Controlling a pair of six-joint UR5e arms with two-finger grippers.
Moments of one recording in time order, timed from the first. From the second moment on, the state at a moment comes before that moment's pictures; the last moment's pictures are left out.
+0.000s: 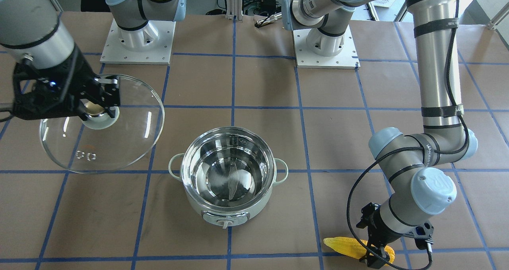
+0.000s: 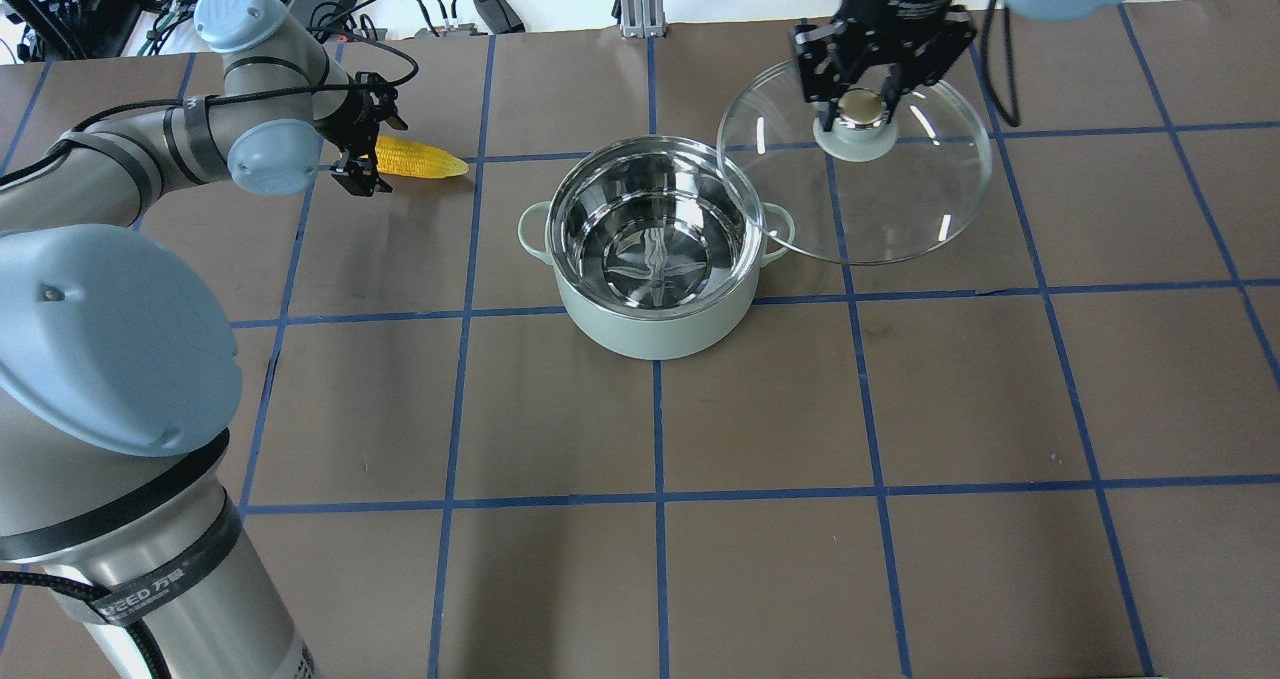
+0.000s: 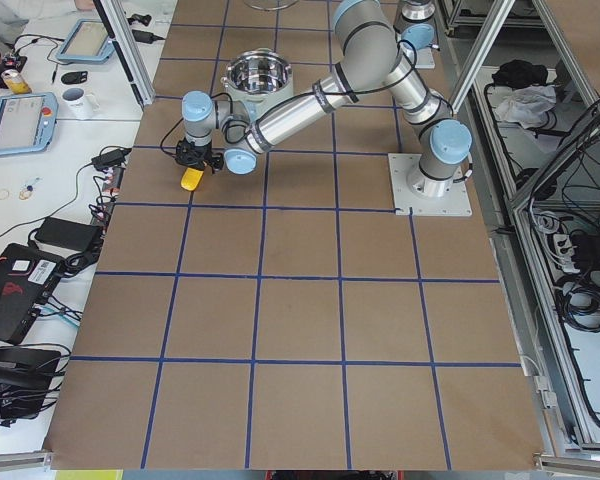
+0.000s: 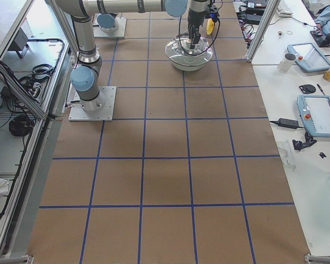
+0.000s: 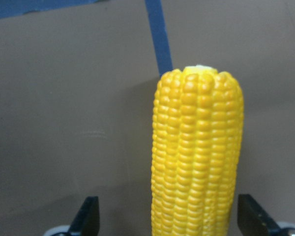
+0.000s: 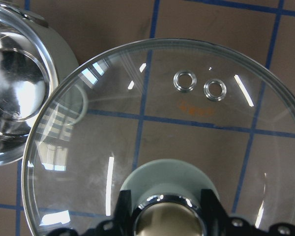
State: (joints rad) left arm -1.39 -2.29 -1.43 -0.81 1.44 -1.20; right arm 1.53 -1.41 1.35 -1.48 -1.59 -0.18
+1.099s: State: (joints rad) left arm -1.41 -2.14 -1.43 -0.83 1.43 -1.36; right arm 1.30 -1.44 1.38 -1.44 -1.64 -0.51
